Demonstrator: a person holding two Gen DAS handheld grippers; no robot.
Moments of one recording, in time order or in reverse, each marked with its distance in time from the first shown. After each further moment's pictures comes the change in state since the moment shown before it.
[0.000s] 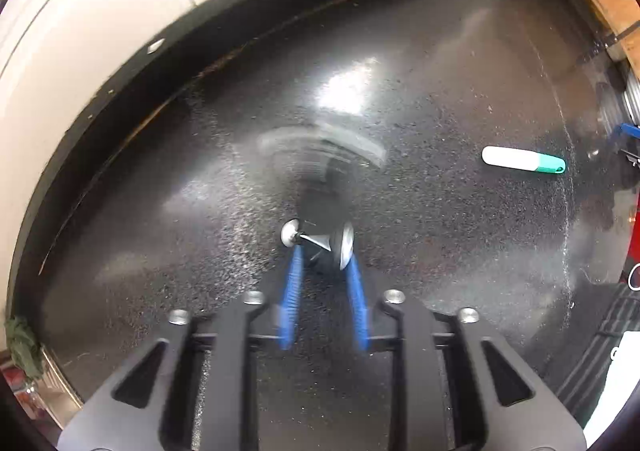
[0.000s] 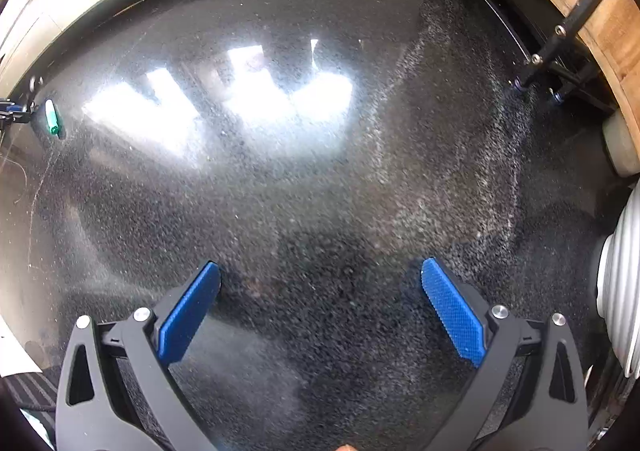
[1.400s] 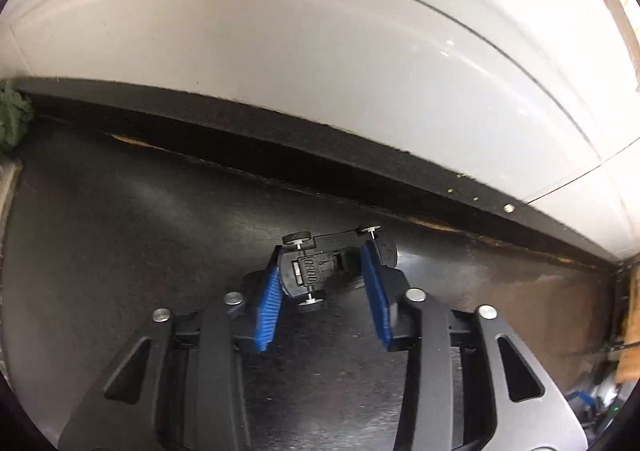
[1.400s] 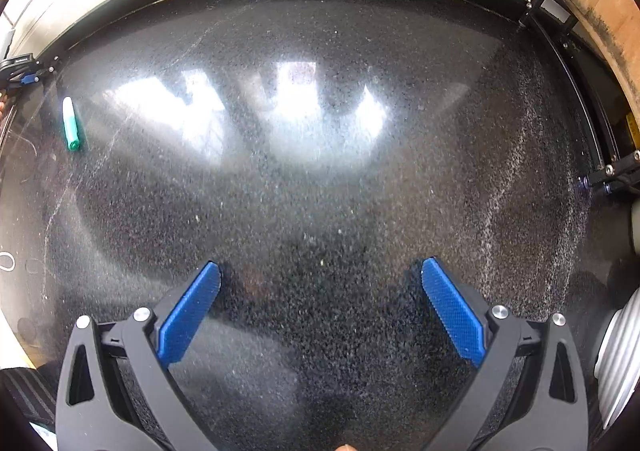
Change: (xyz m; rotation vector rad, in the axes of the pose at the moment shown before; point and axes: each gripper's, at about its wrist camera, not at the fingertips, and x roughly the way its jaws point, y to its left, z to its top) left arm 0.004 0.191 -0.079 -0.888 -0.364 -0.018; right arm 0.018 0.076 0.087 -0.143 -0.006 0.065
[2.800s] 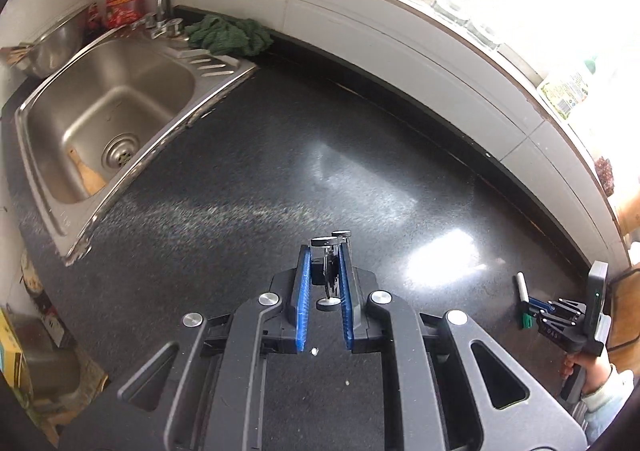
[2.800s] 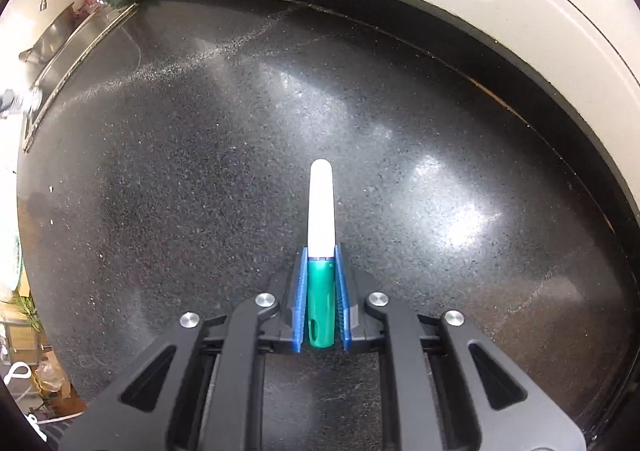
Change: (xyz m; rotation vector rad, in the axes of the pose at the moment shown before) left arm -0.261 0.081 -0.238 -0.264 -0.185 0.144; right arm 0.024 0.267 0.142 -0.544 -0.002 0.231
